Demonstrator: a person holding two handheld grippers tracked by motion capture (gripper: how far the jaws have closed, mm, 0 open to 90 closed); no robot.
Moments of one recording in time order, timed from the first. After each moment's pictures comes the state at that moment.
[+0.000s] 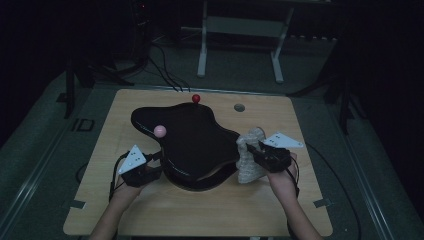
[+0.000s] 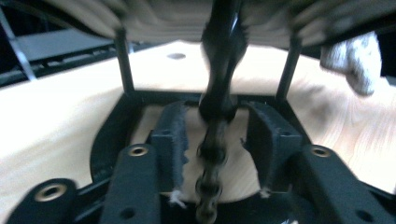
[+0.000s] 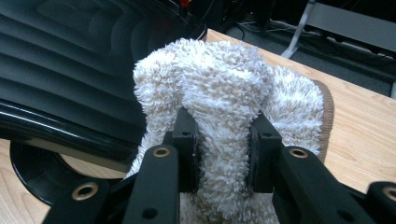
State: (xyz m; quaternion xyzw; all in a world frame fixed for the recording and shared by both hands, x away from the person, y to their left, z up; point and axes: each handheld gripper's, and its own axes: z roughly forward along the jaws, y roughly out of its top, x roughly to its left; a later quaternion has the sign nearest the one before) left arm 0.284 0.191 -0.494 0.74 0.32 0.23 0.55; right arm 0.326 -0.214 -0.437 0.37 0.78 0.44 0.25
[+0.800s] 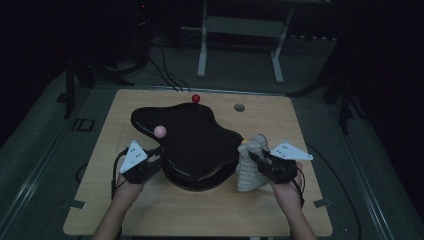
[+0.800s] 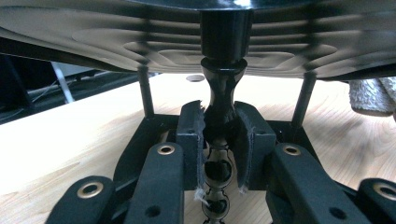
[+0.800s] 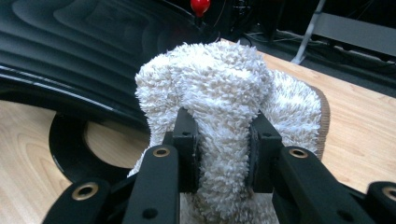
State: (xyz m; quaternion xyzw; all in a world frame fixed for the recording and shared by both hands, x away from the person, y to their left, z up) left arm 0.281 0.181 -0.476 0.72 0.33 0.27 0.54; right arm 0.294 -0.224 -0.434 0.36 0.77 0.47 0.25
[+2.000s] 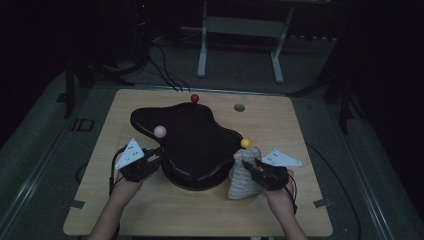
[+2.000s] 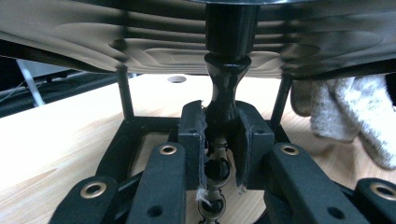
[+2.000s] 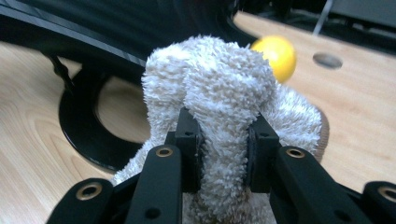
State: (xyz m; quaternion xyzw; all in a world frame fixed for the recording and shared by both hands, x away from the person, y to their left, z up) left arm 0.290 0.191 -0.478 0.73 0.31 0.23 0.57; right arm 0.289 -0.212 -0.460 0.36 0.78 0.45 0.22
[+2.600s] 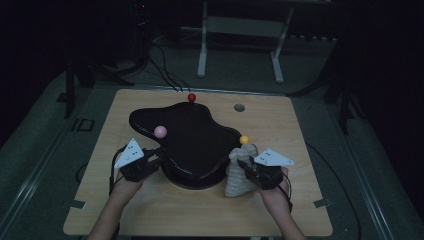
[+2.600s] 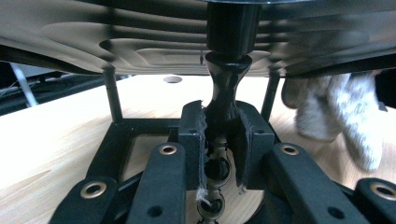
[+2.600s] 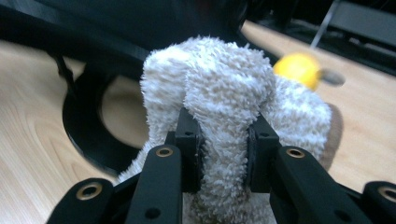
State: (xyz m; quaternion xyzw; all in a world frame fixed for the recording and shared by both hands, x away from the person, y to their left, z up) left arm 0.290 0.191 -0.478 0.73 0.30 0.22 0.57; right arm 0.290 -0.192 -0.465 0.34 0.80 0.43 0.23
